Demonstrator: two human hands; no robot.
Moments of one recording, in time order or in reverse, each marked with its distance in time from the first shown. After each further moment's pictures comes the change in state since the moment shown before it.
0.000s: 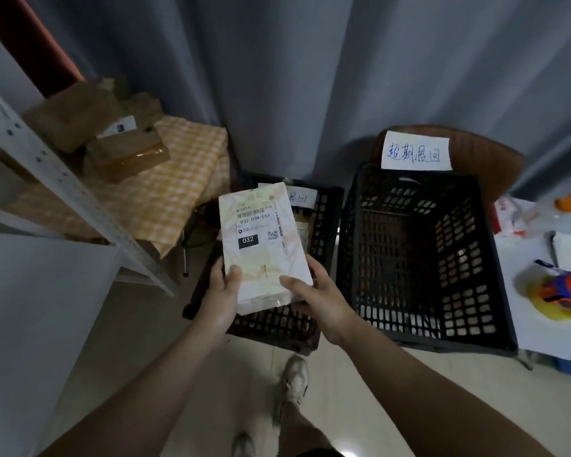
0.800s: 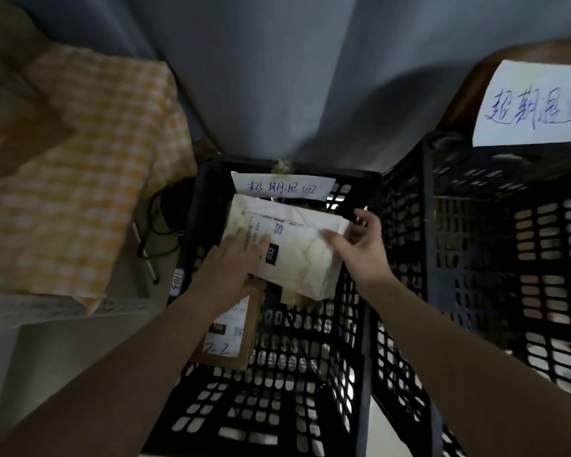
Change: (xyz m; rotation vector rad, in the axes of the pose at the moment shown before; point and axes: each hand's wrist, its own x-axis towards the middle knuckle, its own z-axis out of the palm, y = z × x) left_hand 0.336 -0.063 0.083 1.185 -0.525 0.444; right_hand 0.330 0.019 -0.105 -0.040 0.427 -0.100
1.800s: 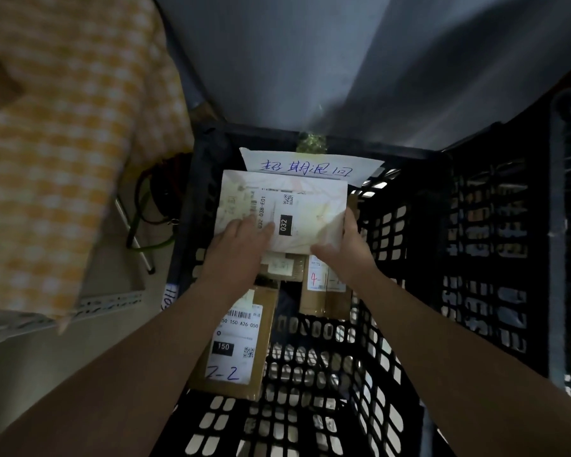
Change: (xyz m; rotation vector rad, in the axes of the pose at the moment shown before) left_hand 0.080 -0.045 0.053 0.189 0.125 -0.042; right_hand 0.074 0.075 0.061 -0.736 -0.206 0.079
